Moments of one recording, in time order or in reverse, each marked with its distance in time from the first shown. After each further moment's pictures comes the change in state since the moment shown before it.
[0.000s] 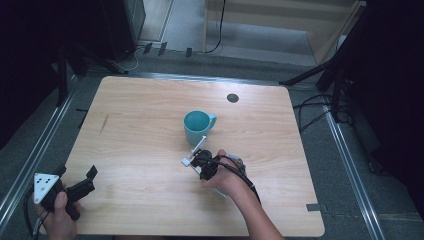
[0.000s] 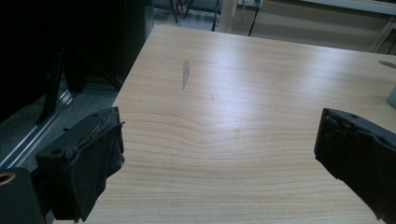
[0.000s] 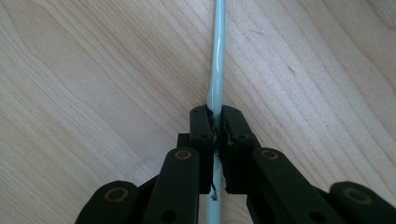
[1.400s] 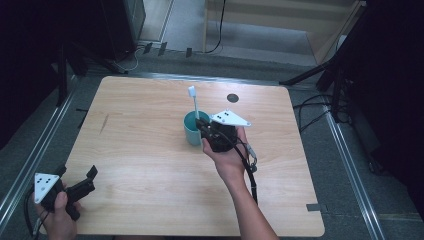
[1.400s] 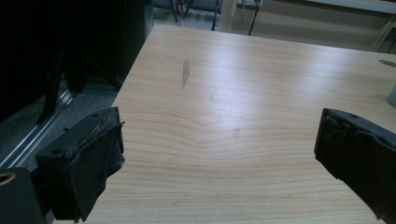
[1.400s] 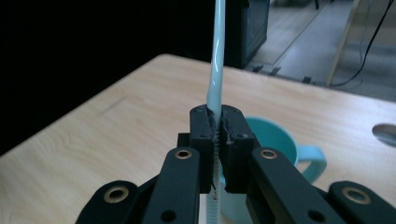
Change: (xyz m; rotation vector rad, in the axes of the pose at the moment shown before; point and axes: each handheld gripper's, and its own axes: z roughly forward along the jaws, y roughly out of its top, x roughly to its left) left arm 0.000 0.000 0.000 0.001 -0.001 0.003; right arm -0.027 -0.001 -0.092 -1.067 -0.010 0.233
